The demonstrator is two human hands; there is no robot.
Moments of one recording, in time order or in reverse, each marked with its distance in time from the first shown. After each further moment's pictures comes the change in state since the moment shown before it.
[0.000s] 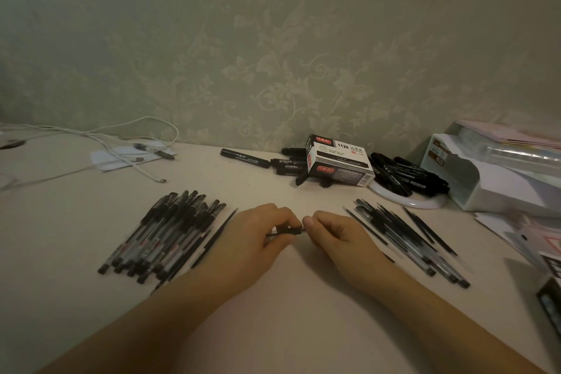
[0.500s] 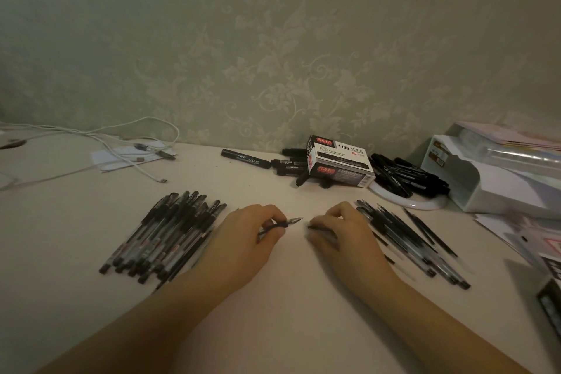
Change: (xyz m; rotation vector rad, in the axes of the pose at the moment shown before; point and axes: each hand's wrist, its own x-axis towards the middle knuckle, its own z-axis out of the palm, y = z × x) left_hand -0.002 -0.010 0.001 0.017 0.051 -0.191; right_hand -0.003 0.005 0.001 -0.580 0.191 -0.040
